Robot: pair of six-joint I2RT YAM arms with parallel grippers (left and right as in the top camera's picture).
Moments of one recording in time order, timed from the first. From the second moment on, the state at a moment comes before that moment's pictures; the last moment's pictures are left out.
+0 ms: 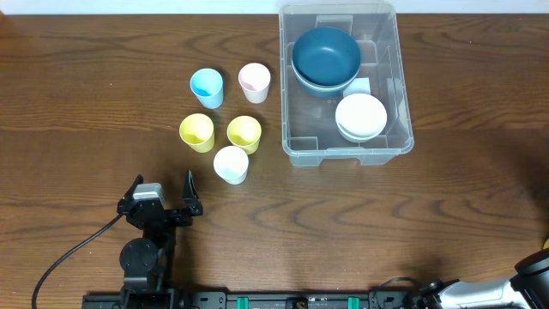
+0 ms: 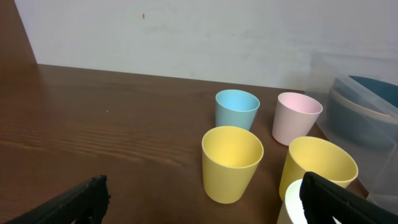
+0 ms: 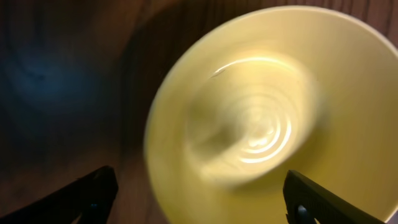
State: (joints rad) left arm -0.02 0.01 0.03 -0.13 -0.06 -0.11; right arm -1.09 1.75 1.08 -0.64 0.14 0.39
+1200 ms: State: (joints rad) left arm -0.02 0.01 0.03 -0.13 -0.06 -0.11; right arm -1.03 1.84 1.39 -0.79 -0.07 0.35
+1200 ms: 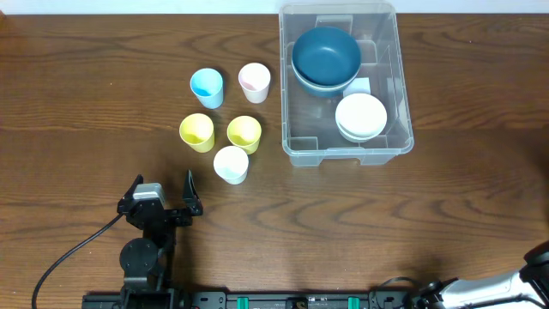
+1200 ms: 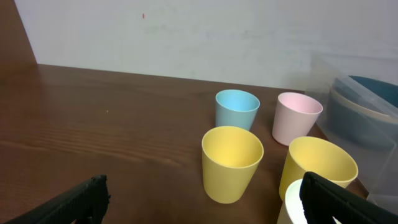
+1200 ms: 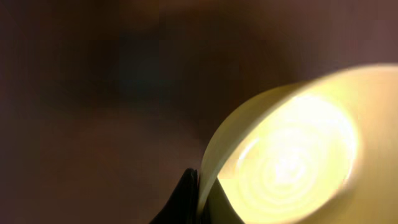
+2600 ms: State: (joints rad) left arm -0.02 0.01 0.03 -0.13 -0.06 -0.11; right arm 0.34 1.83 1.96 -0.95 -0.05 0.13
